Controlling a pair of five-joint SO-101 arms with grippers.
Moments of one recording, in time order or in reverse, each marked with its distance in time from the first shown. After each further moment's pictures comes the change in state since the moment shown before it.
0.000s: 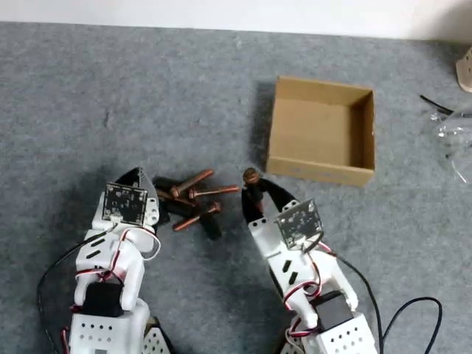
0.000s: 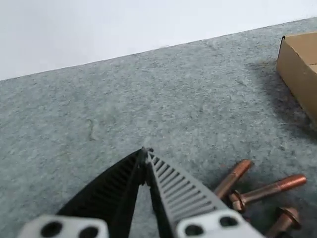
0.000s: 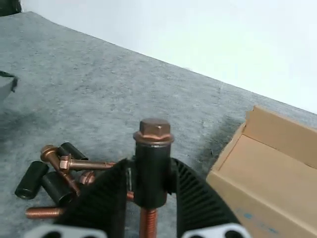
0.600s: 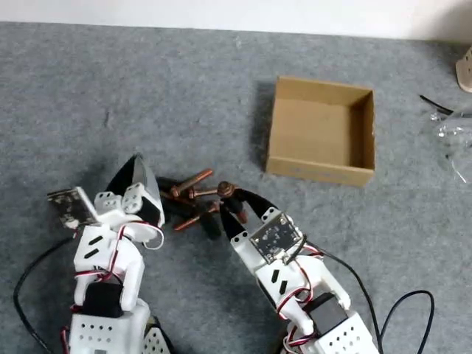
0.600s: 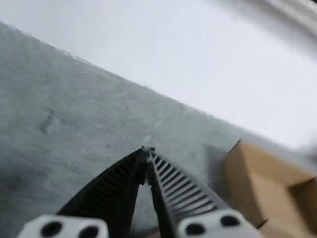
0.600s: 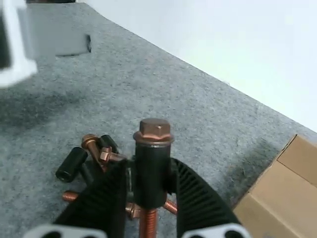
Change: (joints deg) left arm 0.6 0.0 -1.1 -9.7 33.8; right arm -9.4 0.0 0.0 0.0 5.9
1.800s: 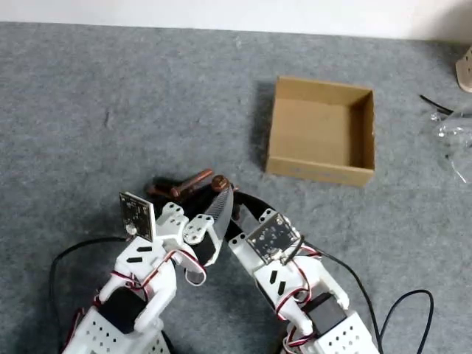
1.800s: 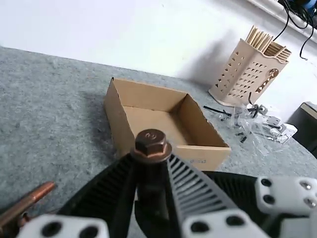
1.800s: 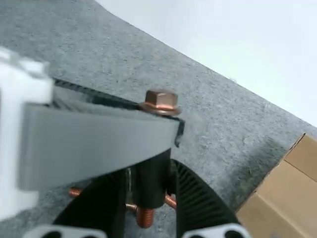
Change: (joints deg) left arm 28.1 -0.7 1.1 1.1 0.2; right arm -0.8 0.2 0.0 0.1 -0.1
